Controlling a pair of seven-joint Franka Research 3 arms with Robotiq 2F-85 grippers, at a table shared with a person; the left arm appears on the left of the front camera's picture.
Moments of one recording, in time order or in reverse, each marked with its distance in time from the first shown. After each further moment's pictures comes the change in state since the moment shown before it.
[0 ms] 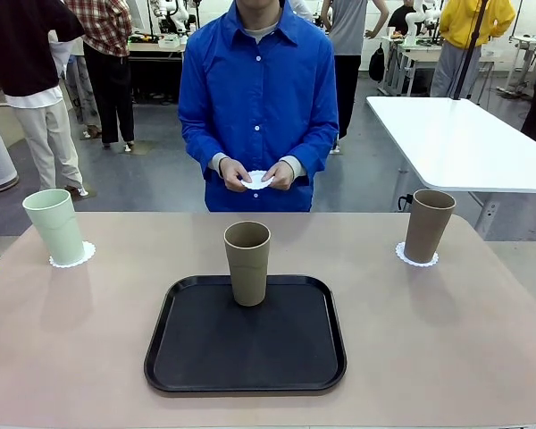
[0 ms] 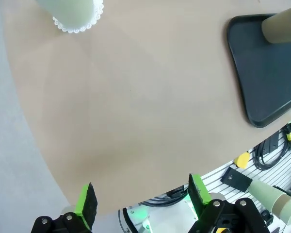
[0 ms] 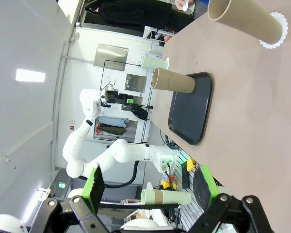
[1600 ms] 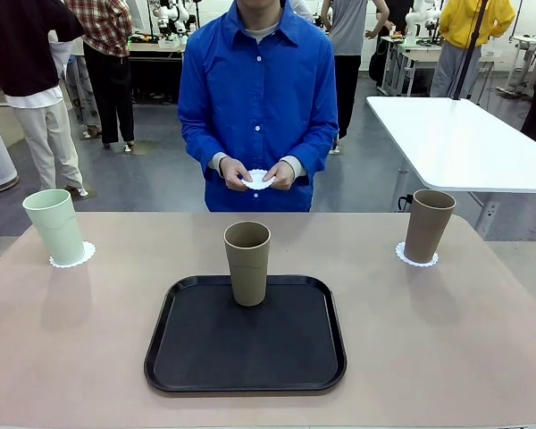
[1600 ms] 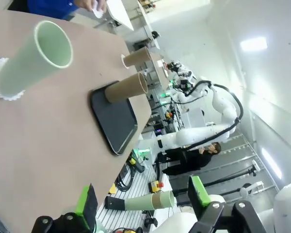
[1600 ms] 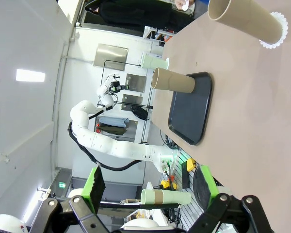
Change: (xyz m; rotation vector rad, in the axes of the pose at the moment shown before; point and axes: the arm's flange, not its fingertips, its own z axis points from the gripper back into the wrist) left arm -0.004 0.270 -0.006 -1.128 -0.279 0.044; right arm 0.000 0.000 0.000 0.000 0.001 0.000
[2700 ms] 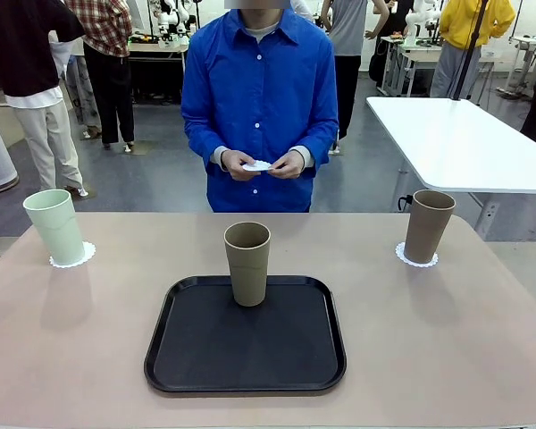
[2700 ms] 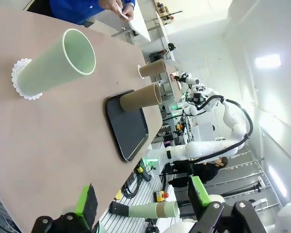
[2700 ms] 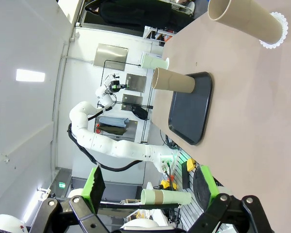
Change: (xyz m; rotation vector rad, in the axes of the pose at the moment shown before) left arm 0.002 0.000 0.009 0.068 -0.052 0.058; right arm 0.000 0.000 0.000 0.000 0.000 0.000
